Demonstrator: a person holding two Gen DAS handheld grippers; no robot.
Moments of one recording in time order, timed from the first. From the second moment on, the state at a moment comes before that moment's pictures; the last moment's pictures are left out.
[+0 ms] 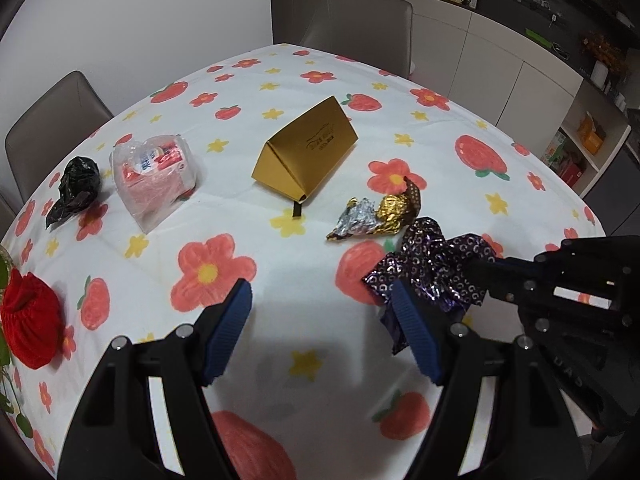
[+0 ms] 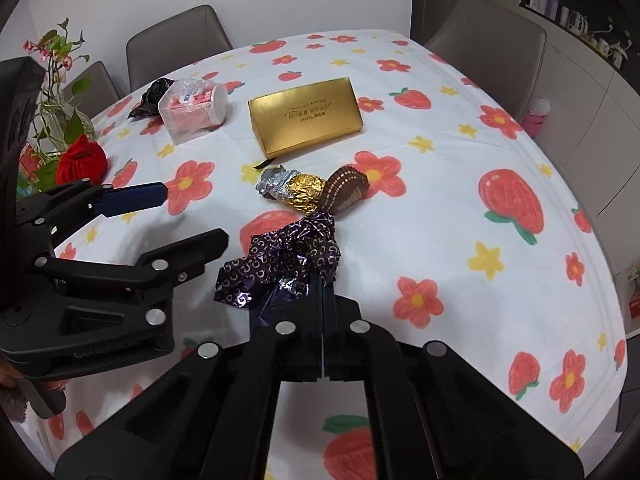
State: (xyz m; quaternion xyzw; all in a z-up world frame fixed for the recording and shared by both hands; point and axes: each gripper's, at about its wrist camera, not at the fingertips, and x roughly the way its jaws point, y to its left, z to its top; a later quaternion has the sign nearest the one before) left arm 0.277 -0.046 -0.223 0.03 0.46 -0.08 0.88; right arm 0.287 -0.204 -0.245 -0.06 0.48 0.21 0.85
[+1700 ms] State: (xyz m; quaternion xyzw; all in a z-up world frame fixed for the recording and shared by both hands) left arm 0.282 -0.166 -0.215 0.07 0.46 -0.16 0.87; right arm 0.276 -0.332 -0.220 0.02 0.45 0.12 0.88
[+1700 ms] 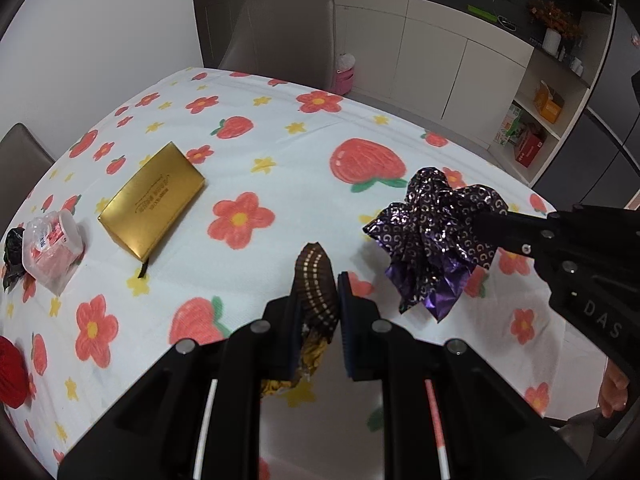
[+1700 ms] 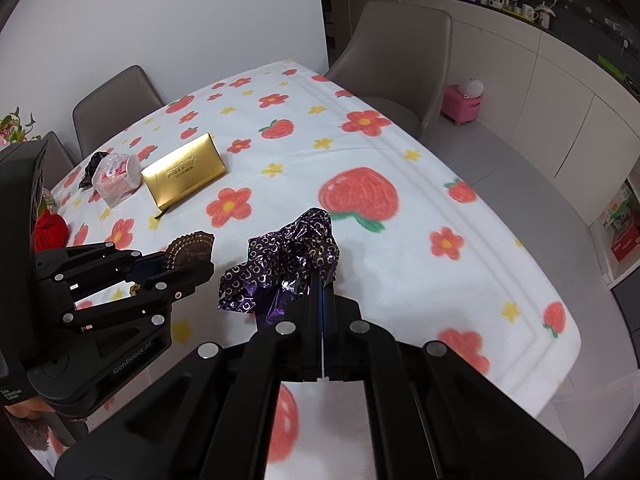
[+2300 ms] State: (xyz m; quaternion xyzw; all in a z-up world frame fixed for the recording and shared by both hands) left arm 0.146 -0.331 -0.234 0.11 0.47 -0.28 0.83; right arm 0.092 -0.496 -0.232 0.06 0.46 0.02 0.89
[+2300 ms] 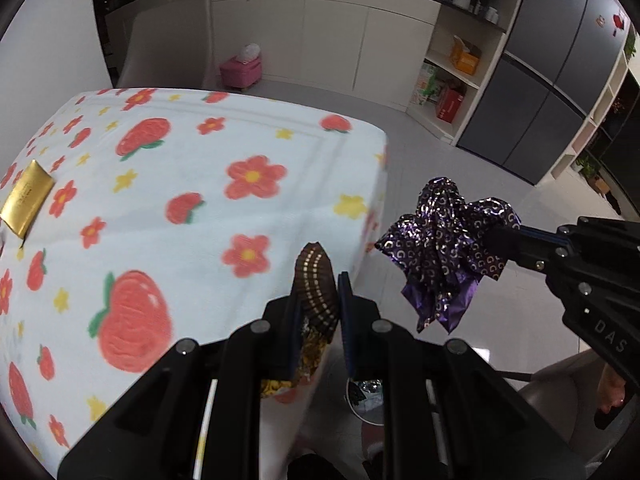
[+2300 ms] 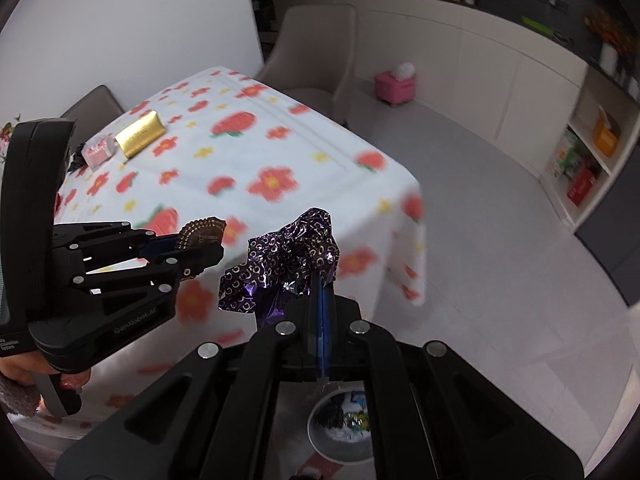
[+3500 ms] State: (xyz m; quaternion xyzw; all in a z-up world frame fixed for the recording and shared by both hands) left arm 0.033 -0.457 -0.618 0.22 0.63 -0.36 0.65; right arm -0.044 -0.563 -0.622 0.18 0.63 -0.08 0.75
